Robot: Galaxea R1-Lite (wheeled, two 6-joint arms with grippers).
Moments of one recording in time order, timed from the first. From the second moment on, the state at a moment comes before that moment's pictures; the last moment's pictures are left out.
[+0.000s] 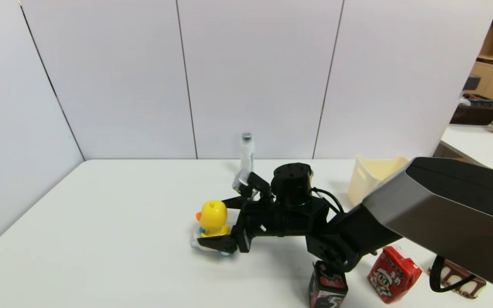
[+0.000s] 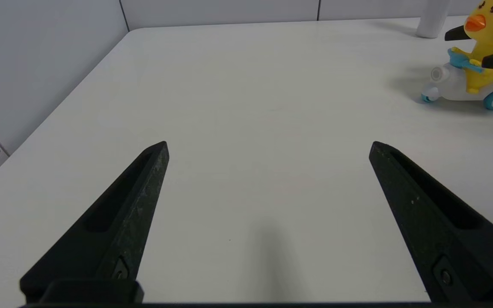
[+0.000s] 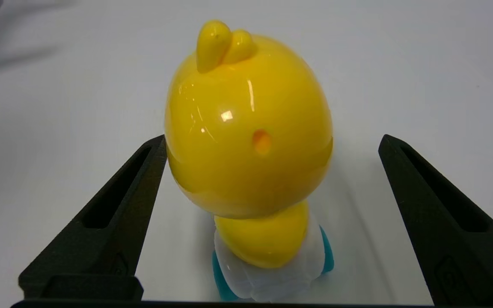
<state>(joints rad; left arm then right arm) 0.01 0.00 0.00 0.00 -0.01 0.01 0.70 2.26 -1.08 -0.91 0.65 -0.10</state>
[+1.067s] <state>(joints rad) 0.01 0.00 0.00 0.00 -0.01 0.01 0.70 2.32 -1.13 -0.95 0.65 -0.06</state>
